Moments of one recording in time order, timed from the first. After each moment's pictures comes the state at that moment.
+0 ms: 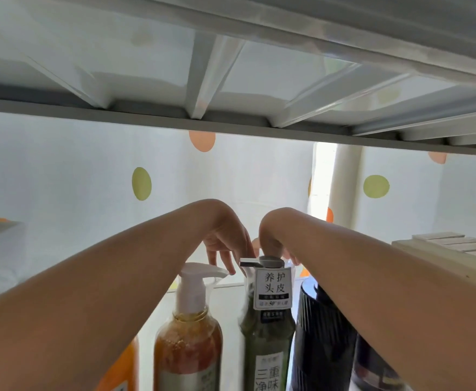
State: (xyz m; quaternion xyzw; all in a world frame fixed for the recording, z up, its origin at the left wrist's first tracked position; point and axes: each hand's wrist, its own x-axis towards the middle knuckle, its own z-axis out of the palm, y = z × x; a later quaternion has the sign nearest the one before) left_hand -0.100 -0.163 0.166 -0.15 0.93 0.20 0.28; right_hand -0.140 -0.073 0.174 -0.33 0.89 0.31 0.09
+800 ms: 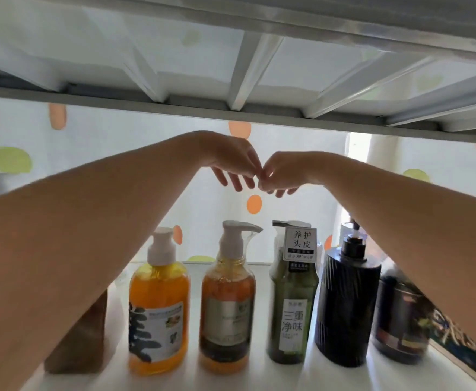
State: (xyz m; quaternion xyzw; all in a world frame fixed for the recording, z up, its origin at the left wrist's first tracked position) left_hand 0.000 -0.157 0.219 -0.15 0.97 0.13 -0.11; right_hand -0.098 -0.061 0.206 -0.52 0.85 -0.11 -0.04
